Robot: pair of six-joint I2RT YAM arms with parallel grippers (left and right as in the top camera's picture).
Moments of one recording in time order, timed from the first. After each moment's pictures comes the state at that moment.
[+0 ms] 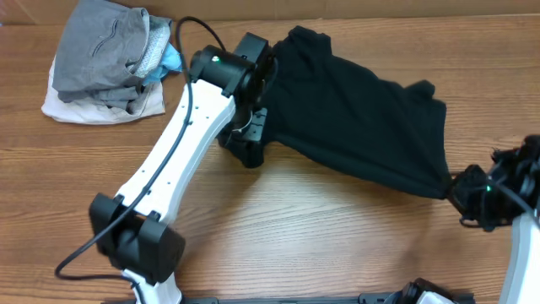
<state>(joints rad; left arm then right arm) -0.46 1.89 1.91 -1.51 -0.04 -0.26 -0.47 1.10 1.12 -1.34 -0.28 0.33</state>
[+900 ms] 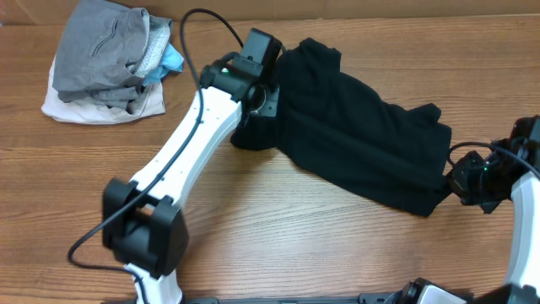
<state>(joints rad) -0.46 1.95 1.74 -0.92 -0.09 -0.29 -0.47 1.38 1.12 -1.18 -0.21 0.35</state>
